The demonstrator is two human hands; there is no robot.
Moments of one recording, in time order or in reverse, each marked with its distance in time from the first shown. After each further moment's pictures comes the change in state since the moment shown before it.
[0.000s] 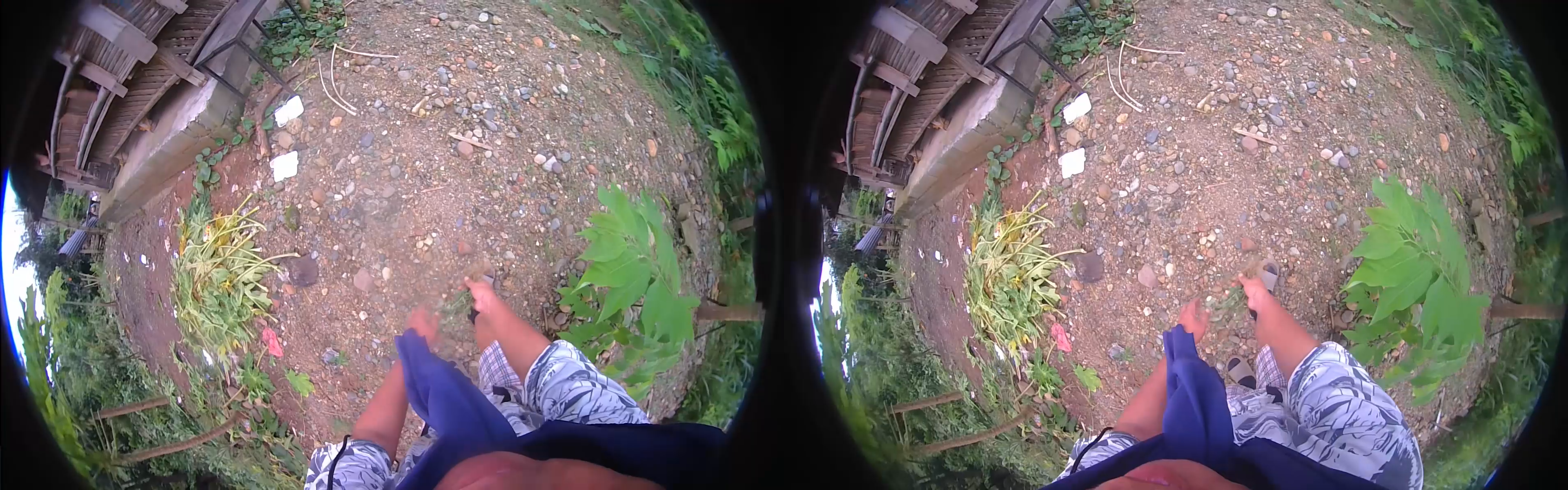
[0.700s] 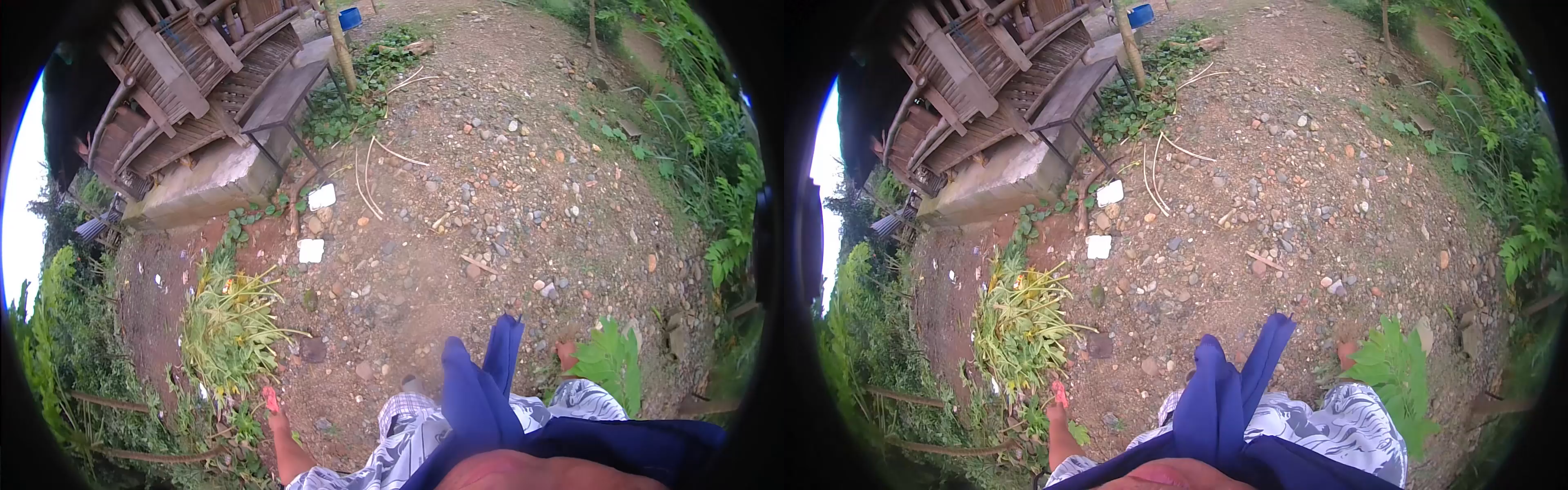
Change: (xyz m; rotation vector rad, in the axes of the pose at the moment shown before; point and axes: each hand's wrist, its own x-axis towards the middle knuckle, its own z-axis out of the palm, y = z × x) left_hand -0.025 -0.113 -0.335 -0.065 0.630 -1.001; right_hand -0.004 -0.327 -0.237 -1.011 0.605 -0.223
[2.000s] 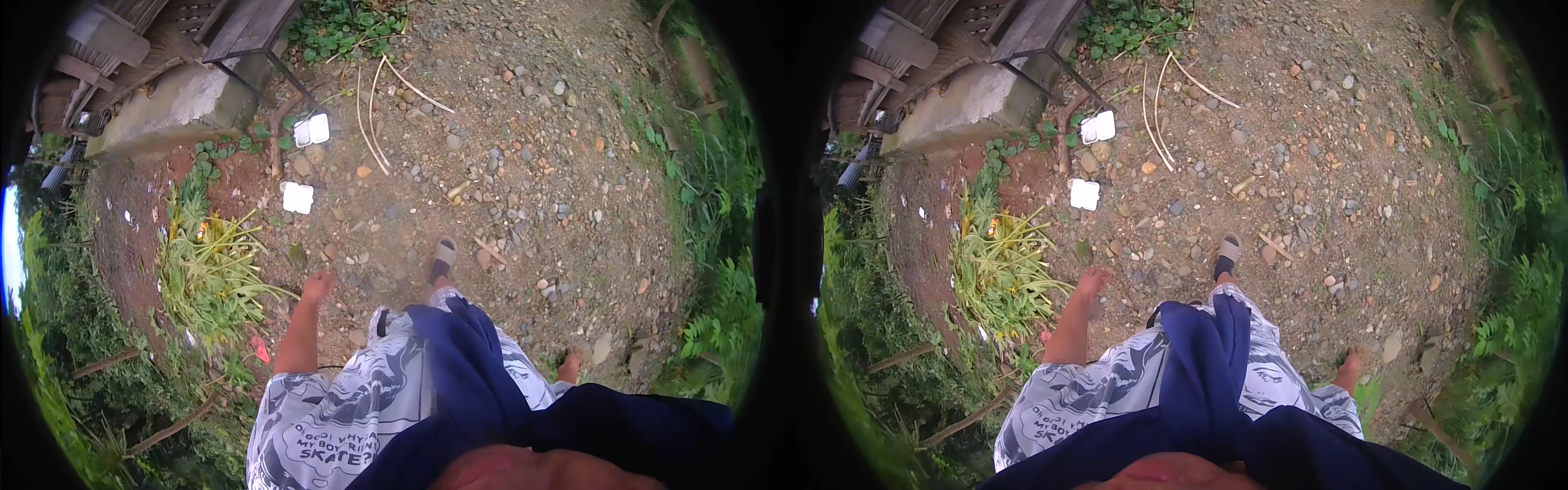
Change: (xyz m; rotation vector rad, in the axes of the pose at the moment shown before) left_hand 0.153 0.527 0.205 -0.345 -0.815 0.088; right_hand 0.030 -0.244 -0.038 0.820 0.316 0.494
